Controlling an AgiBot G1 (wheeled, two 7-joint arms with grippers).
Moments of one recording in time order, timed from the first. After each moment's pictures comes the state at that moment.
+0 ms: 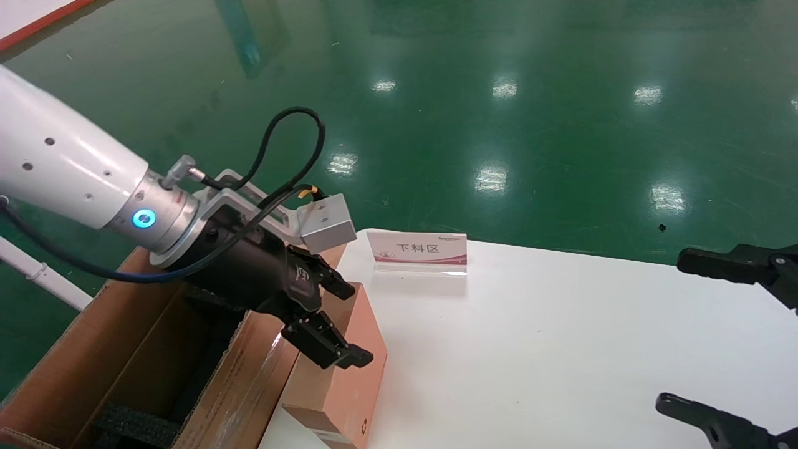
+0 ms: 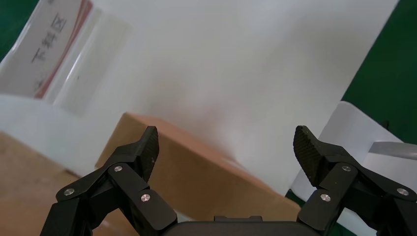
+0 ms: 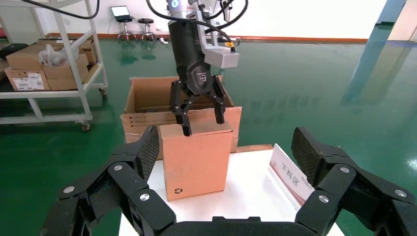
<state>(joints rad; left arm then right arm) -1.86 0.62 1.07 -1.36 1.38 1.58 -1.04 1.08 -0.61 -0.29 1.28 -0.73 -1.49 0.18</state>
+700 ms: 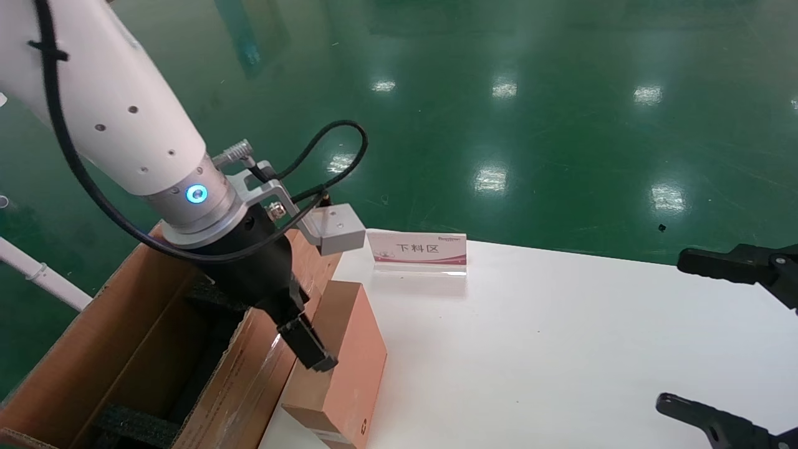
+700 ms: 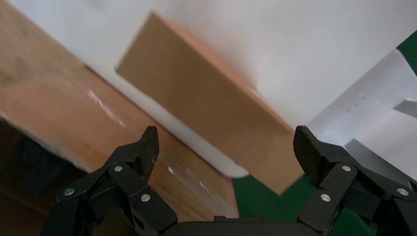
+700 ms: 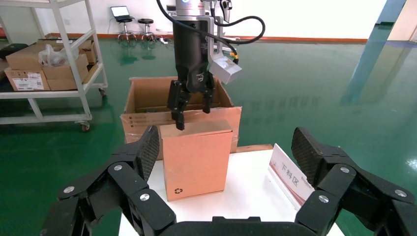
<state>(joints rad) -2.25 0.83 1.66 -1.36 1.35 1.58 -1.40 1.08 -0.61 -0.29 1.28 -0.73 -1.49 0.18</state>
